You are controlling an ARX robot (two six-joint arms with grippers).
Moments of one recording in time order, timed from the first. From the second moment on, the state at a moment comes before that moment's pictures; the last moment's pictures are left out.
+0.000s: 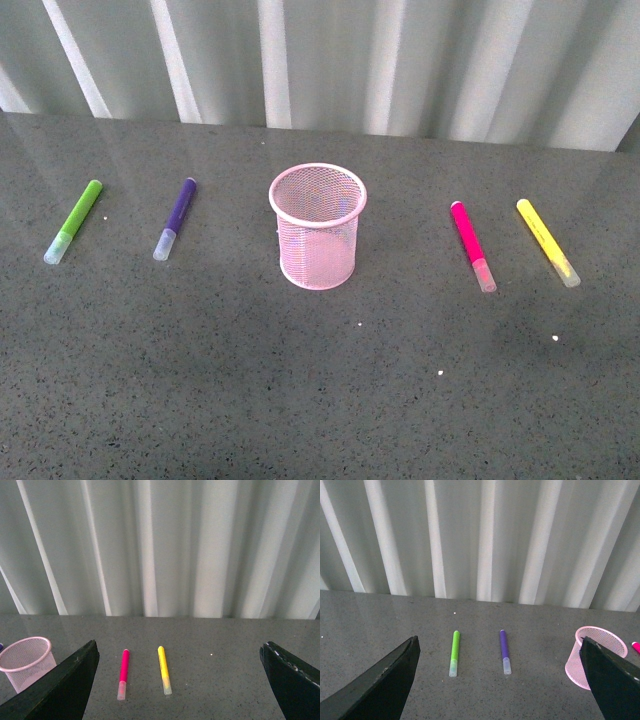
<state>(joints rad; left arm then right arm) -0.01 0.01 0.02 -0.01 -0.03 -0.02 0.00 0.00 0.02 0.00 0.00 0.00</state>
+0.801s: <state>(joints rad) -0.13 1.69 0.88 0.11 -0.10 -0.34 0.00 0.00 0.02 0.00 0.00 0.00</state>
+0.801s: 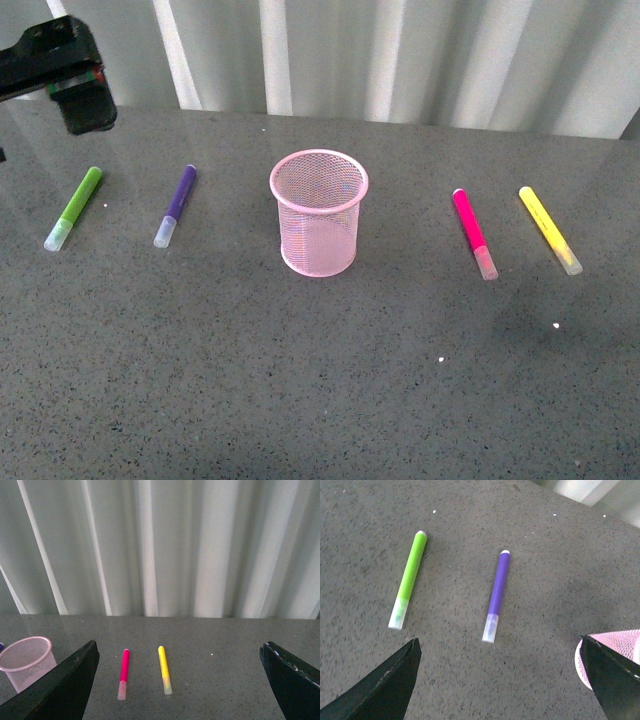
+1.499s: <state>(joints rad) -0.17 2.20 1.38 -0.05 -0.06 -0.06 0.00 0.00 0.02 0.00 0.00 0.00</state>
